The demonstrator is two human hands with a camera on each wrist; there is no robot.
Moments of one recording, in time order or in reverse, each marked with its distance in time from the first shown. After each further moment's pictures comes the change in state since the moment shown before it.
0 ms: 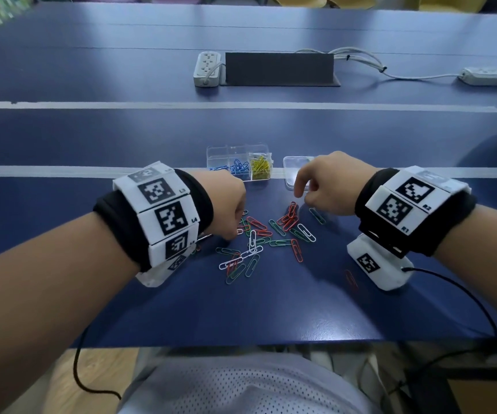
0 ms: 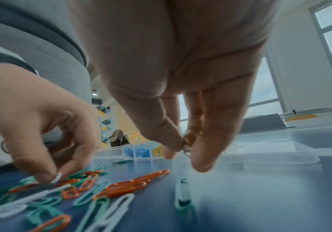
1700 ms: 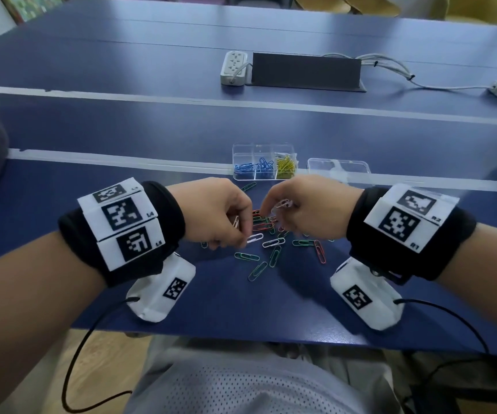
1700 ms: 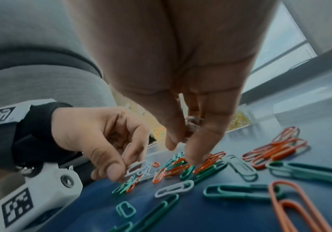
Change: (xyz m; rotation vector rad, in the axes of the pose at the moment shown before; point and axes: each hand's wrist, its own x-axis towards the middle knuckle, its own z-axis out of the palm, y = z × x) left_hand -0.034 -0.034 0.025 -0.644 0.013 0.046; right_hand -0.009 -0.060 0.010 0.162 -0.148 -0.231
